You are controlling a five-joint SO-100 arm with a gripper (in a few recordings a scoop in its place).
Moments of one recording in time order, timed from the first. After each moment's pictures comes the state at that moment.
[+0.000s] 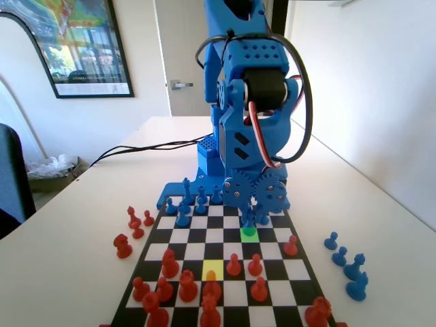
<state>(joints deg) -8.8 83.1 122.3 47.1 -69.8</state>
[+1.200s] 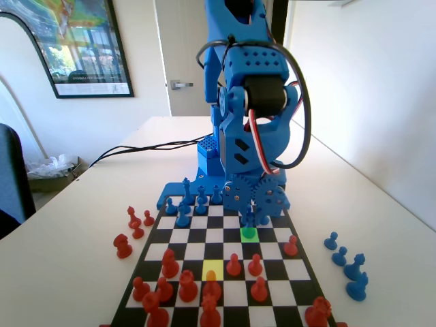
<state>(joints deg) -8.3 81.9 120.8 47.4 -69.8</state>
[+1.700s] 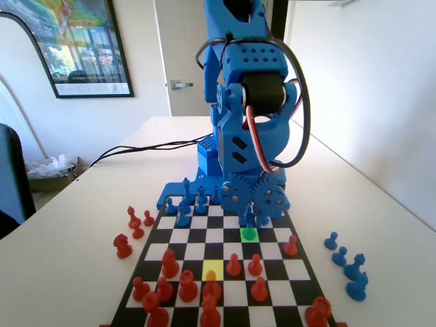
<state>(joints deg) -7.0 82.1 120.3 47.4 -70.2</state>
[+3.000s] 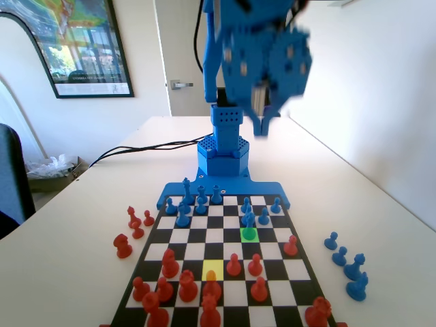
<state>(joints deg) -4.6 126.0 99.3 93.1 -89.1</state>
